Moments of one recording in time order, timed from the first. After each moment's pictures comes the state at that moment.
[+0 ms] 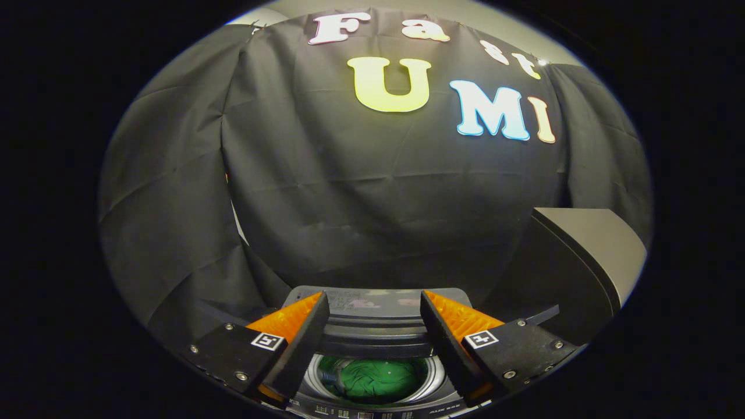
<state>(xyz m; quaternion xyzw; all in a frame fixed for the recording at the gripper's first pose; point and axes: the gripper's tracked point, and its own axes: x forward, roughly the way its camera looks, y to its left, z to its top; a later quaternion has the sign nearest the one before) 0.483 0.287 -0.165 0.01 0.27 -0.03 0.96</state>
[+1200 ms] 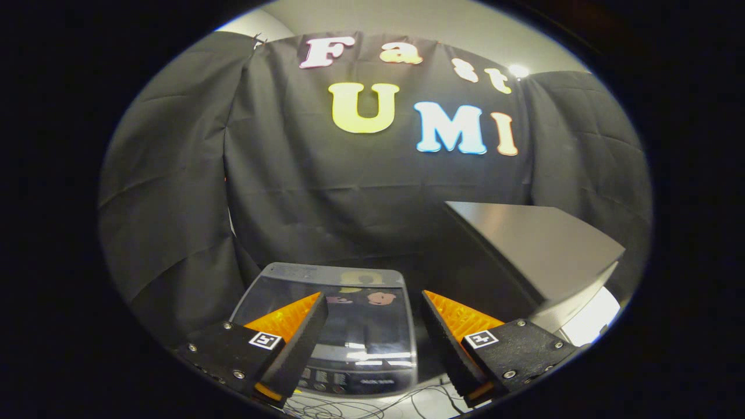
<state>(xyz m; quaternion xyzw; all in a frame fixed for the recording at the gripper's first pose) 0.310 0.173 -0.122 -0.02 0.19 -0.06 0.98</state>
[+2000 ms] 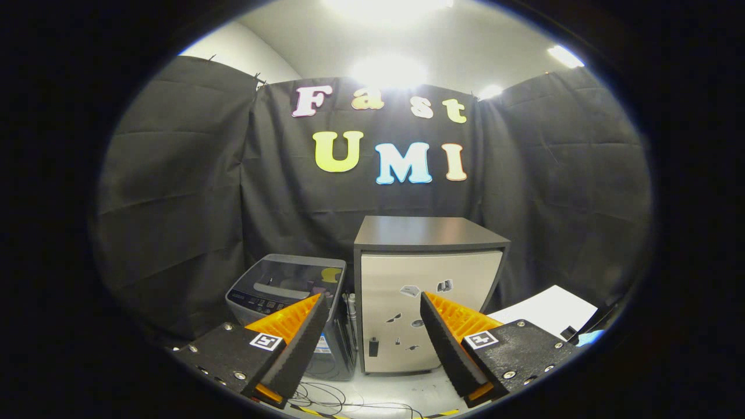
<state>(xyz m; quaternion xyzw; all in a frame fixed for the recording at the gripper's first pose) 0.020 0.038 -0.048 -0.02 0.12 -0.06 0.99</state>
